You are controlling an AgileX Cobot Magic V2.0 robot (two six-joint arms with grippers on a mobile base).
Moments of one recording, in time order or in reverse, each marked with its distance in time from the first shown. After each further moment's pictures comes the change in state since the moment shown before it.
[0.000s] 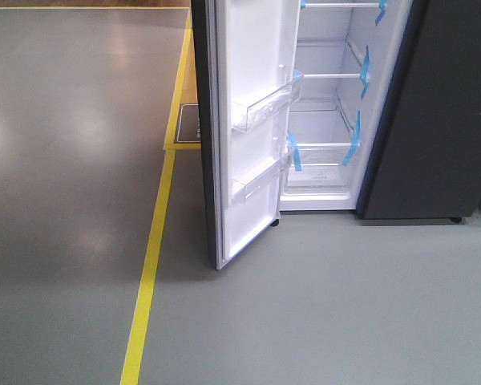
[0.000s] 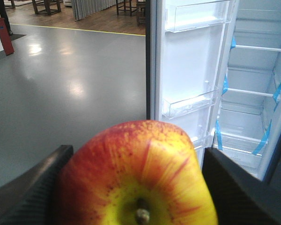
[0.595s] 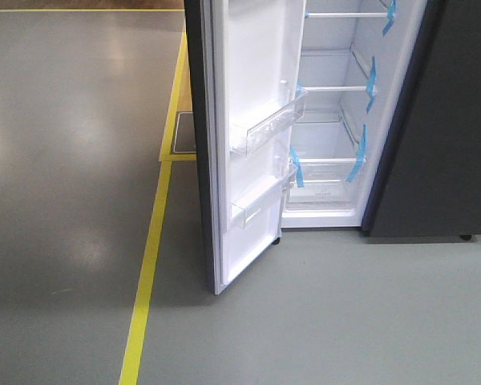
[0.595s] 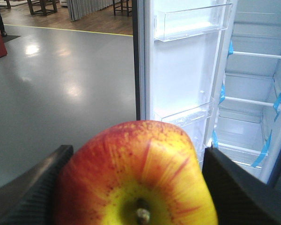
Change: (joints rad) left arm 0.000 0.000 0.000 0.000 0.000 0.000; right arm 0.000 0.000 0.000 0.000 0.000 0.000
